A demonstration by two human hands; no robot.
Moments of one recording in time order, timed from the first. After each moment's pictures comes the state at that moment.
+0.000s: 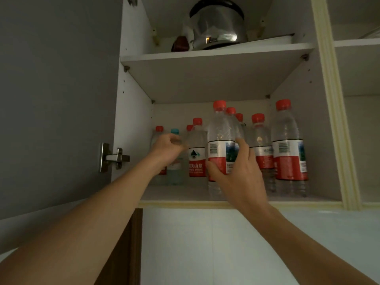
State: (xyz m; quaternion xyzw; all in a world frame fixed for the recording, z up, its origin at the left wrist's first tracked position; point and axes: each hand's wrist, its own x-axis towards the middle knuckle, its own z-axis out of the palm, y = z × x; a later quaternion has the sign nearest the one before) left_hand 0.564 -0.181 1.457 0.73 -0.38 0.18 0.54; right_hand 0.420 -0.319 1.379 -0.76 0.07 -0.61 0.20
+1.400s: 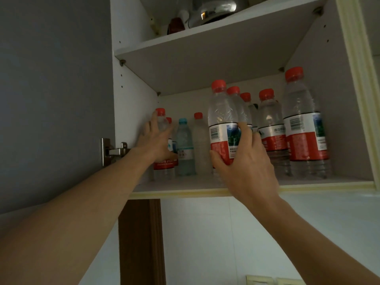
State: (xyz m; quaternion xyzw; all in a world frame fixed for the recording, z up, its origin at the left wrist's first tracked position) left_hand 0.611 -0.159 1.462 0.87 -0.27 0.41 0.06; right_hand 0.421 -0.319 1.368 -0.76 0.08 -0.62 0.16
